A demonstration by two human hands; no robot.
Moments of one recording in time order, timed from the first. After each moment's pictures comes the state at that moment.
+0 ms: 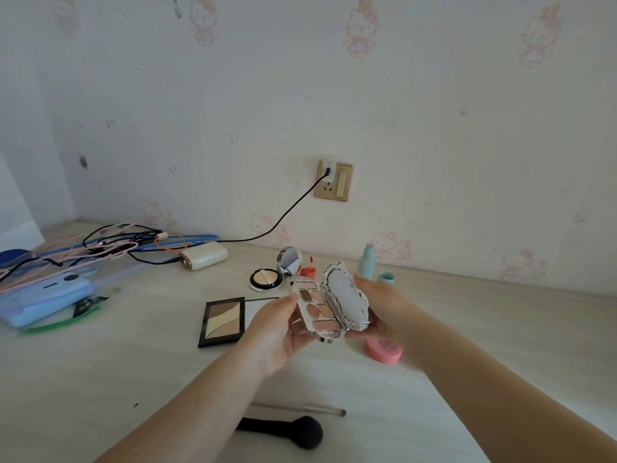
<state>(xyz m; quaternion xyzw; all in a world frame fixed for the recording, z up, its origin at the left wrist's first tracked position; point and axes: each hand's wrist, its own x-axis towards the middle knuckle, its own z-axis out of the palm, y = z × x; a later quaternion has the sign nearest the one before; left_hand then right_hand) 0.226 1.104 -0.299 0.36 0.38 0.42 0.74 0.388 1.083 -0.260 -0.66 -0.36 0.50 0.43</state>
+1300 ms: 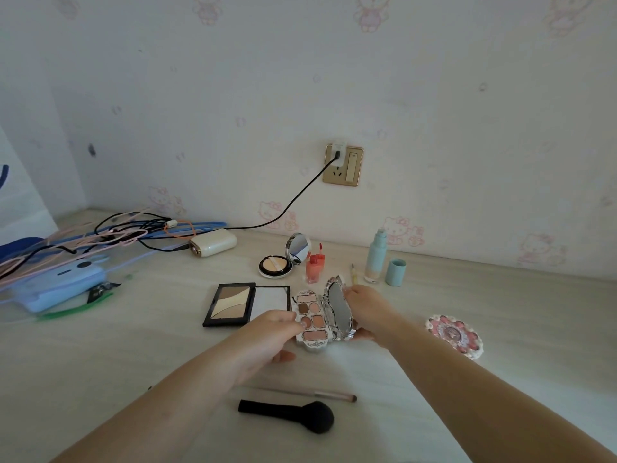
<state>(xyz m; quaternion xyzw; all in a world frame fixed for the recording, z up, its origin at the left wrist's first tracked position) 0.190 1.112 -0.339 0.55 0.49 0.28 0.61 0.377 1.120 -0.320 -0.73 -0.46 0.38 0.32</state>
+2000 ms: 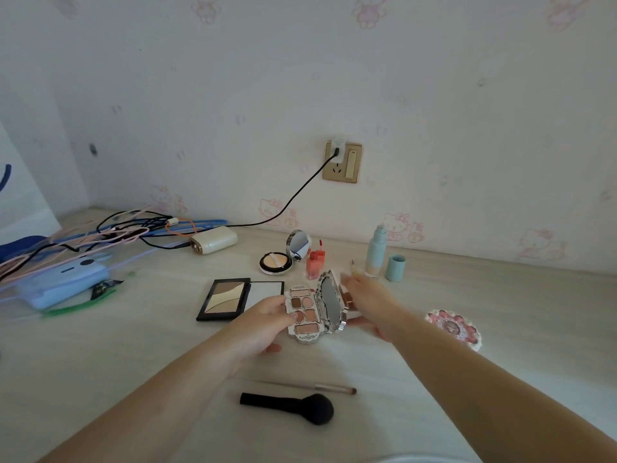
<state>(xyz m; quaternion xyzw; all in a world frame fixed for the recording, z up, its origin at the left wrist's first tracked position) 0.179 1.102 -0.322 0.60 0.51 0.29 0.54 0.376 1.112 -0.309 -0.69 -0.47 0.40 0.37</state>
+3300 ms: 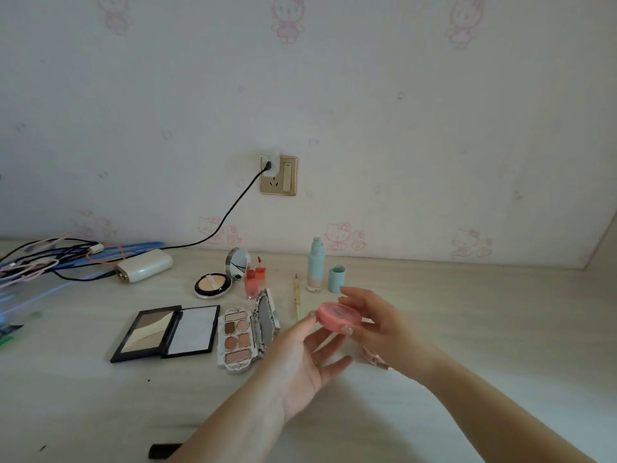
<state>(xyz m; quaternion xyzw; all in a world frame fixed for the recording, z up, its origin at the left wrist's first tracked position) 0.320 1.060 -0.312 0.27 0.29 0.36 0.85 0.478 1.024 -0.300 -0.59 -0.62 0.29 0.42</state>
